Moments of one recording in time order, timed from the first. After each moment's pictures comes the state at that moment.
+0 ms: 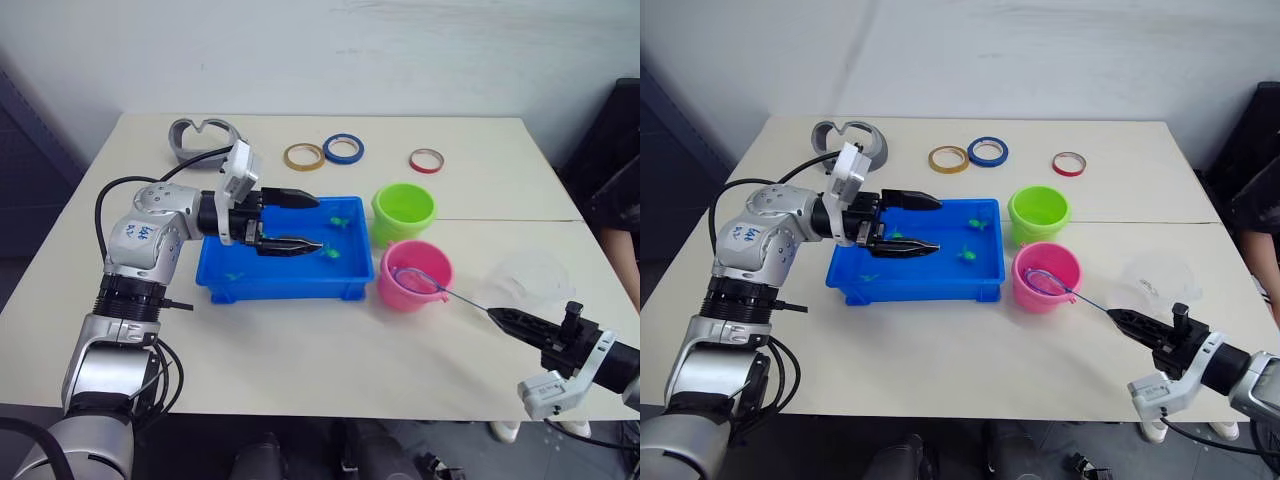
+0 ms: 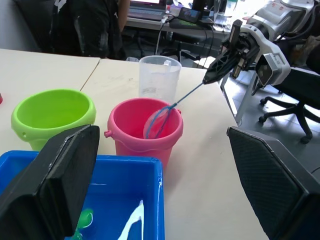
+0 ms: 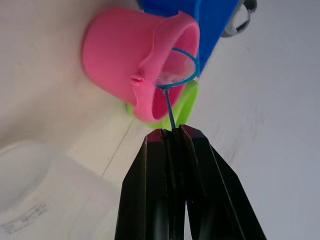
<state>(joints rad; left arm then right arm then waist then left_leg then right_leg) -0.86 0.56 -0.08 0.25 -0.46 0.43 -1.28 0.27 -0.94 -0.56 -0.21 -0.82 -0.96 0.25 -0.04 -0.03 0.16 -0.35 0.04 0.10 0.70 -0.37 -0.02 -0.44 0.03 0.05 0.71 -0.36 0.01</state>
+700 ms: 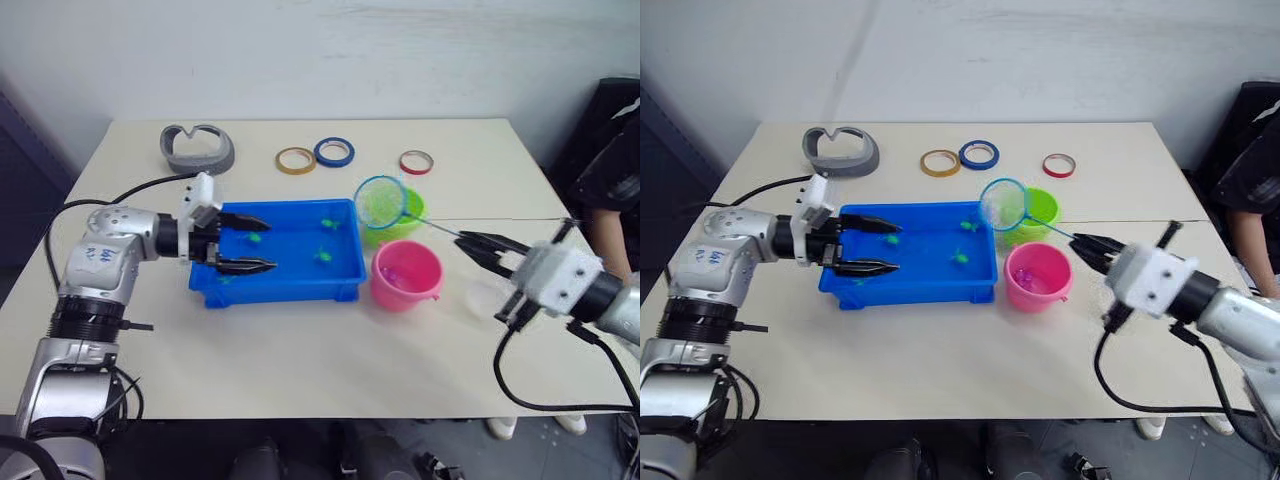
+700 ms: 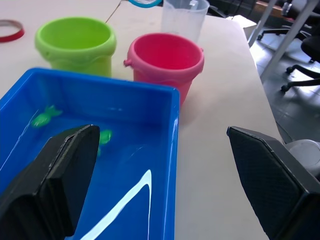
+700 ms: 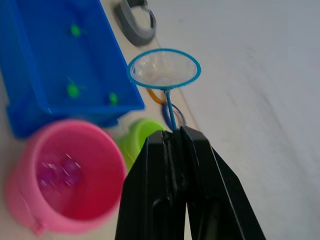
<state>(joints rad) -0.74 0.70 -0.06 0.28 -0.37 0.37 -1.30 0.09 -1.03 -0.28 -0.47 0.21 -0.18 0.58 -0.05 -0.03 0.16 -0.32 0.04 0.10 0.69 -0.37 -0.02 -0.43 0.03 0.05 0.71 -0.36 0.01</state>
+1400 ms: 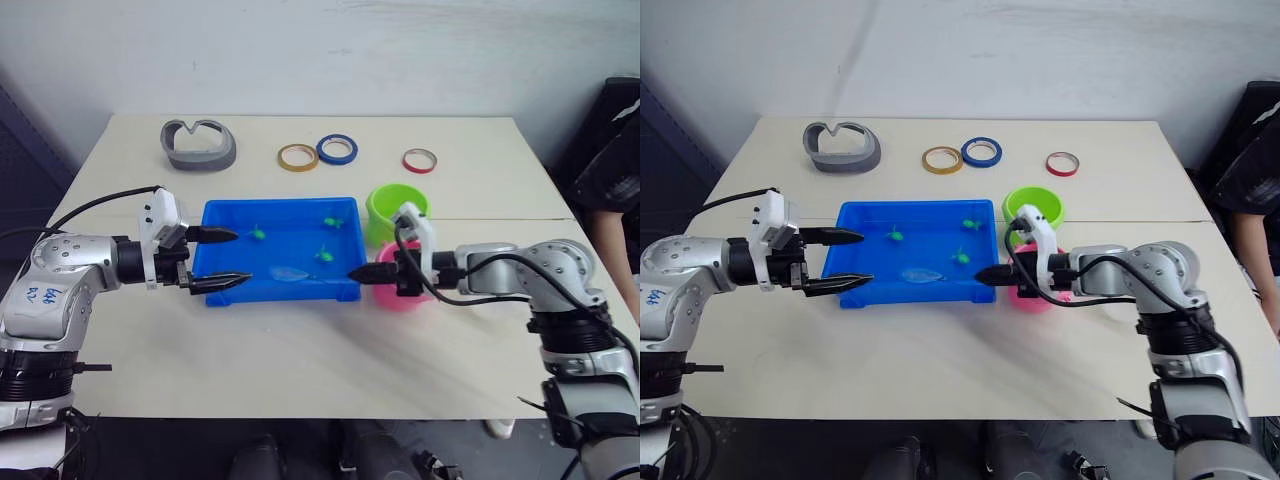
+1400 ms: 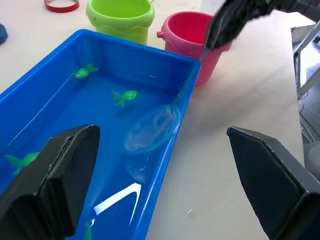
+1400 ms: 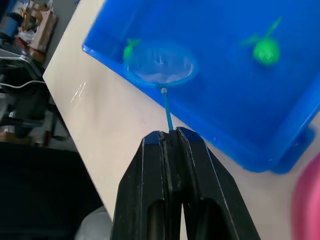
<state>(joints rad) -0.43 0.84 0.15 -0.10 -0.46 0.56 -1.11 -0.73 -0.57 0.05 0.02 1.23 1.37 0.27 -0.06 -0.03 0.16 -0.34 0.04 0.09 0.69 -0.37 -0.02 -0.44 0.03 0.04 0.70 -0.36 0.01</state>
